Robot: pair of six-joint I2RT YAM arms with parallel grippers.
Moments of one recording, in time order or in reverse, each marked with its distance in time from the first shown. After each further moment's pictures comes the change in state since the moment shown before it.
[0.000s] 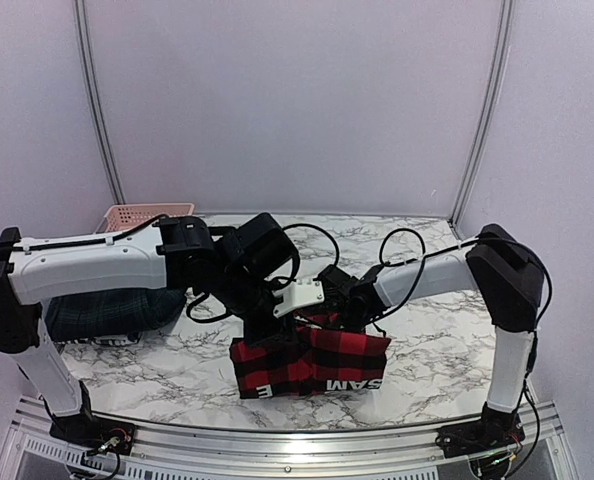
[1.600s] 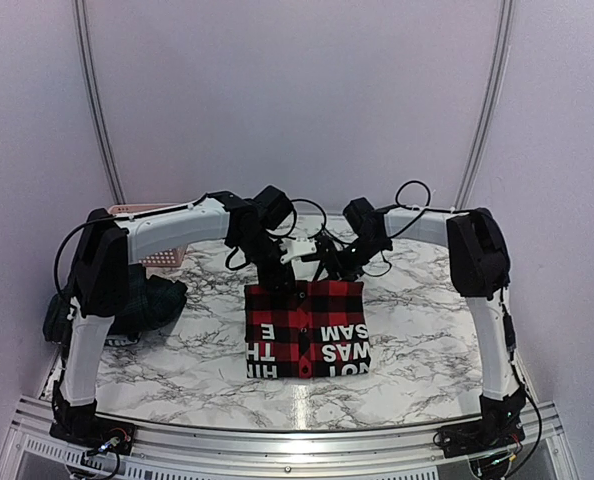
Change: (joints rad) left arm 0.380 0.509 0.425 -0.027 0.120 0.325; right arm -0.371 0.369 0.669 -0.209 0.194 -0.034
